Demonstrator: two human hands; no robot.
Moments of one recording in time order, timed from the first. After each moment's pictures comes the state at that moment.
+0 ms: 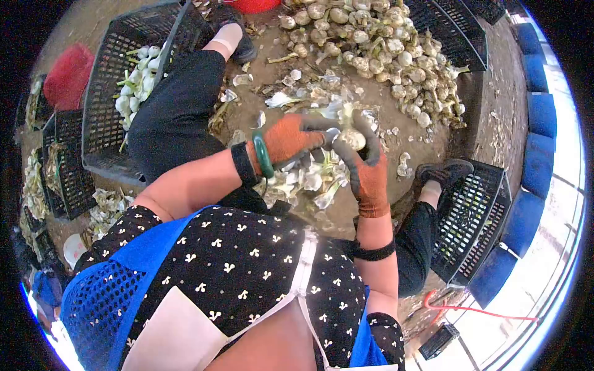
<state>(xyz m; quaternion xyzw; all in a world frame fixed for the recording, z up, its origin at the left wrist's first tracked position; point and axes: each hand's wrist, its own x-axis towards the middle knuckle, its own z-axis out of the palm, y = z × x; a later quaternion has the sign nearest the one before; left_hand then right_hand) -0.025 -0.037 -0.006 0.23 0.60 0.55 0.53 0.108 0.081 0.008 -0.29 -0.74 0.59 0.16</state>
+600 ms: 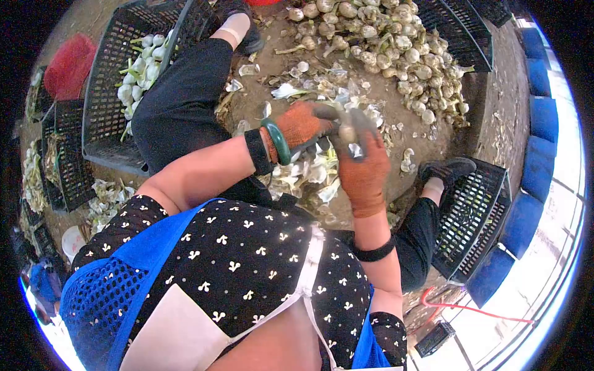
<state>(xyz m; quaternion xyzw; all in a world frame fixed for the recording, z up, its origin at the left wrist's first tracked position) -0.025 -0.030 -0.026 0.23 0.63 0.53 0.52 0.106 0.062 0.010 -0.24 -0.91 0.30 0.14</state>
